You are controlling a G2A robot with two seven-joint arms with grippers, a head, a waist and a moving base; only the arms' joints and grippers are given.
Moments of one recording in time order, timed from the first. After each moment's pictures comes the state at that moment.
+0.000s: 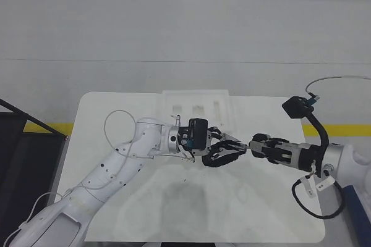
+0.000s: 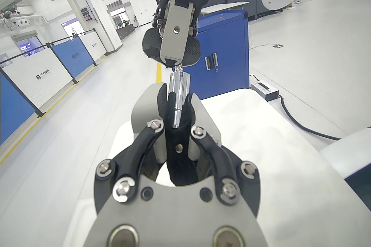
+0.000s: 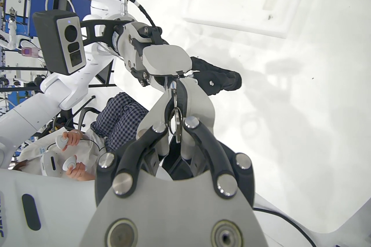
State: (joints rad) left arm 0.67 -1.22 -0.74 -1.38 1.50 -0.90 0.61; right arm -1.10 -0.74 1.51 -2.30 -0.01 0.47 1.15
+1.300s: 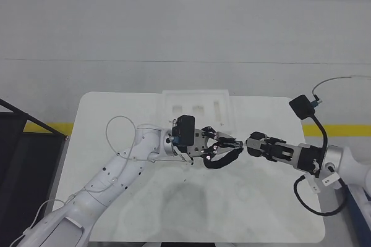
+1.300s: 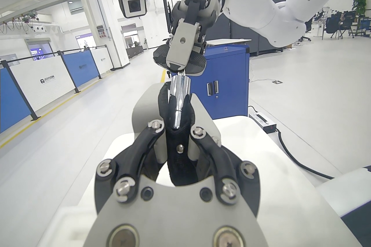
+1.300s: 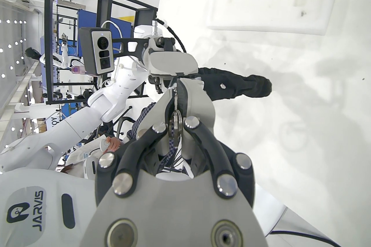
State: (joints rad) left arm 0.72 -1.24 -0.77 -1.32 1.46 -0.91 0.72; right arm -1.19 -0.75 1.54 -2.27 0.16 0.45 1.00
